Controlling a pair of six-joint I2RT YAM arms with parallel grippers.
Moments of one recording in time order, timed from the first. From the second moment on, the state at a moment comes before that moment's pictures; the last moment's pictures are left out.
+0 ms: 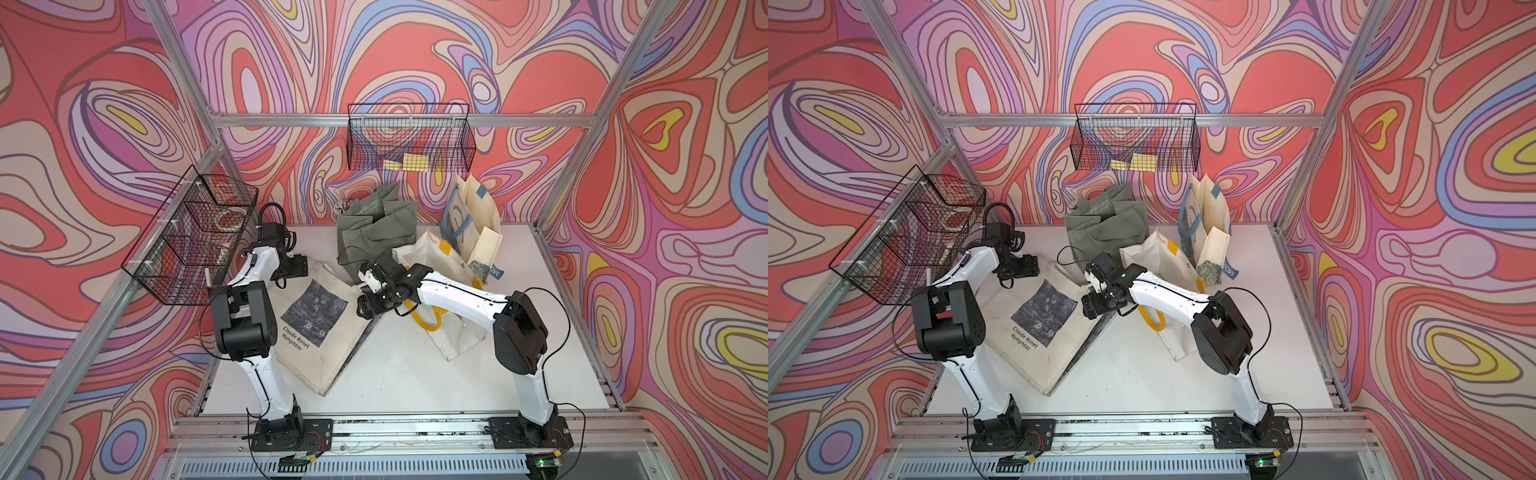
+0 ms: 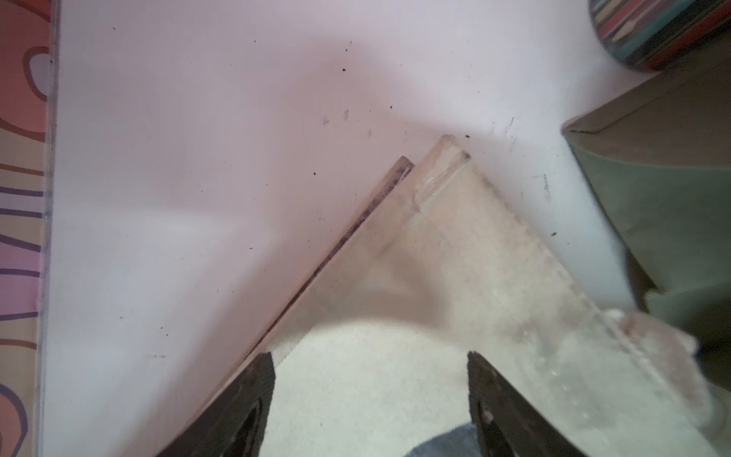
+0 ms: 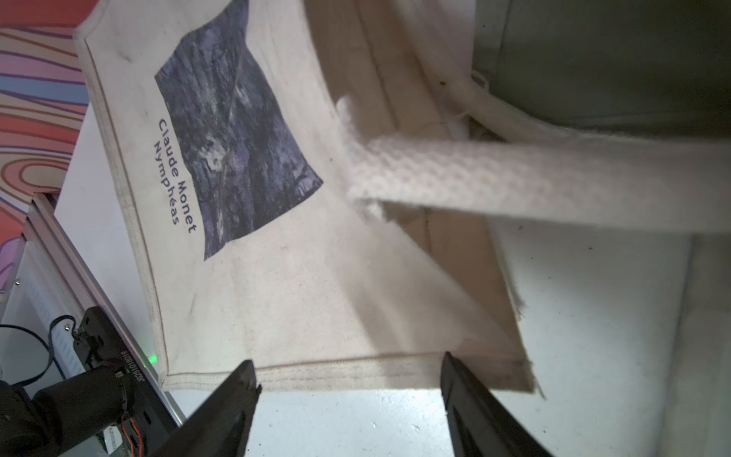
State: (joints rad) left arm 0.18 1.95 1.52 -0.70 0.07 0.00; right arm 0.84 2.07 1.75 -0.71 -0.24 0.34
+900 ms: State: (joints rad) left arm 0.23 1.99 1.44 -0.69 -0.10 -0.03; right arm 0.80 2.24 1.84 -0.67 -0.49 0.40
